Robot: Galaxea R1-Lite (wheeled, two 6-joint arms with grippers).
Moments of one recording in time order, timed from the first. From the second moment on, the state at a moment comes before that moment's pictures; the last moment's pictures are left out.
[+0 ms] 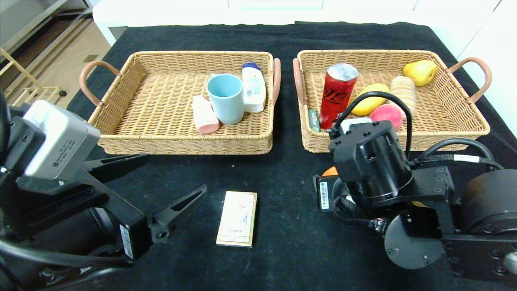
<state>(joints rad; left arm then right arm) -0.73 1.15 -0.63 -0.41 0.29 0.20 0.88 1.77 -1.19 -0.01 -0.76 0.38</state>
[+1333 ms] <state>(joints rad) -0.72 1.18 -0.62 -0.42 0.30 0.19 0.62 1.46 -1.07 -0.20 -0.60 0.04</state>
